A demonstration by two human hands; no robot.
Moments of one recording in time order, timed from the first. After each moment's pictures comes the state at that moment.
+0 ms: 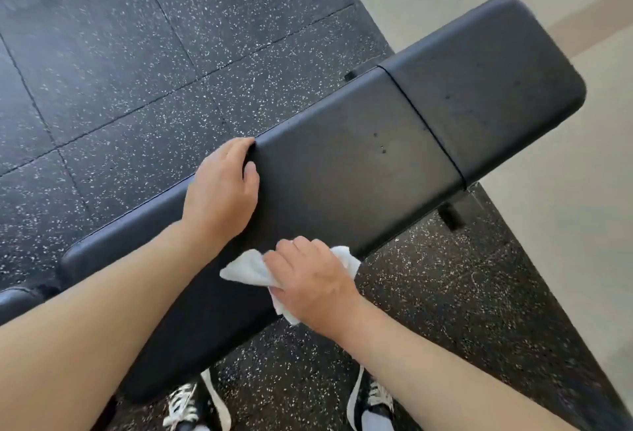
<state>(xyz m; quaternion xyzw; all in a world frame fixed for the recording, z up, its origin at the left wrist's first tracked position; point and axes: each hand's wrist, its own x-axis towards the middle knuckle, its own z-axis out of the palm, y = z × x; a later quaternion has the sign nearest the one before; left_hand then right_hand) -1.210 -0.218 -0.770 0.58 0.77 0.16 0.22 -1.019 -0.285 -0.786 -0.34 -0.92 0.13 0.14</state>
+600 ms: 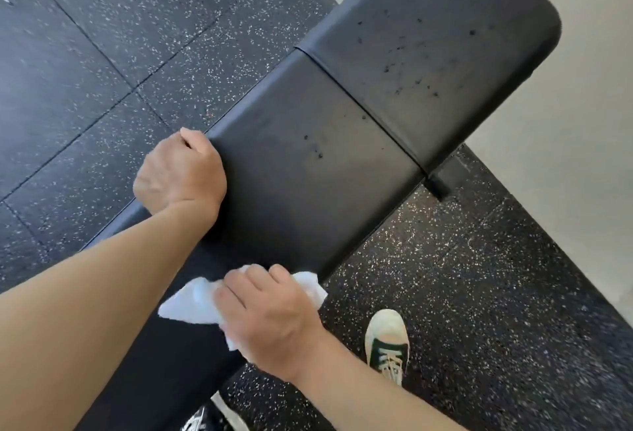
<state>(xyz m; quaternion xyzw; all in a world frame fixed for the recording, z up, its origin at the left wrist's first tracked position) -1.147 -0.114 -0.810 0.39 0.92 0.05 0.10 -1.011 -0.273 -0.798 -0.43 -0.86 0.15 0.22</state>
